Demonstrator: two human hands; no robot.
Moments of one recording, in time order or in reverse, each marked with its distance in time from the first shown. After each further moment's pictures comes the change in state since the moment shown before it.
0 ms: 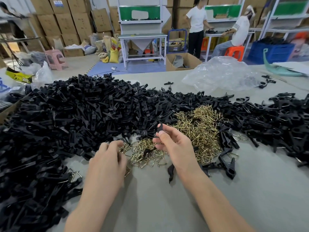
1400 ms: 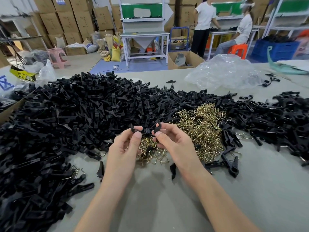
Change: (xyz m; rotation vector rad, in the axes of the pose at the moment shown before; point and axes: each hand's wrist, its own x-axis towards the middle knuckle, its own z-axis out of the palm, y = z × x) left_hand 0.005 0.028 0.010 -1.049 -0.005 -0.066; right_hand 0.000 0.003 -0.002 -0.033 -0.121 -0.044
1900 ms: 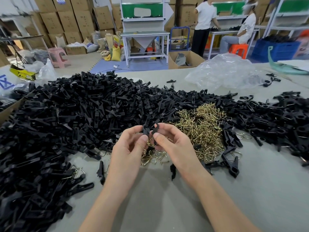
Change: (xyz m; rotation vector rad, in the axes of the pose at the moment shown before) left_hand -0.003 0.001 0.006 0.015 -0.047 0.045; right_hand -0.001 0.001 0.001 -0.009 -0.048 -0.020
